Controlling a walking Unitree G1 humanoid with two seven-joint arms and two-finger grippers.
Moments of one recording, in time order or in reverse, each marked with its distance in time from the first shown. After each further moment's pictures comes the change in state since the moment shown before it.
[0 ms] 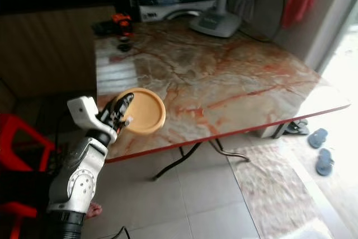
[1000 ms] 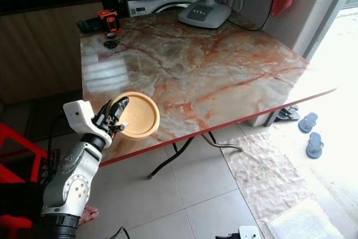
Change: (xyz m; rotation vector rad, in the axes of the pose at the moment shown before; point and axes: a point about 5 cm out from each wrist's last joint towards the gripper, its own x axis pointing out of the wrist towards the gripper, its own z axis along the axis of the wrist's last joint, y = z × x) left arm -0.002 0.003 -0.005 0.049 0.042 -0.020; right arm 0.001 0.005 0.008 -0.001 -0.023 0.013
